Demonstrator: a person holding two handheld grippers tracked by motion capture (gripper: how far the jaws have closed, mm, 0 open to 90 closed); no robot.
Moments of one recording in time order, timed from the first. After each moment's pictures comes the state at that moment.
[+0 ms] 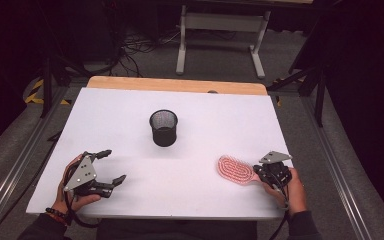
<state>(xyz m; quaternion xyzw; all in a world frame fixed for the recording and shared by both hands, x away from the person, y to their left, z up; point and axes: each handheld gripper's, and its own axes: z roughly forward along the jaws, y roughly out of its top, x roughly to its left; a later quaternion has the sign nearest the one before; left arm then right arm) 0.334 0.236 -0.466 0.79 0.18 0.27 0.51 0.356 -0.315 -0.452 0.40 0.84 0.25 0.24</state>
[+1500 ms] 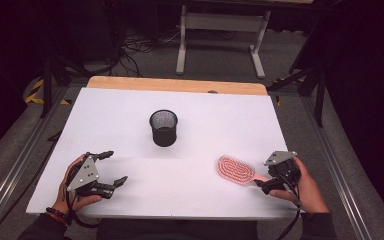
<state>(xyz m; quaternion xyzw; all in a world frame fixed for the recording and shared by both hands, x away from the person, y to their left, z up) 0.334 0.233 -0.467 0.80 0.17 0.27 0.50 0.349 -0.326 -0.425 0.33 0.90 0.21 0.21</state>
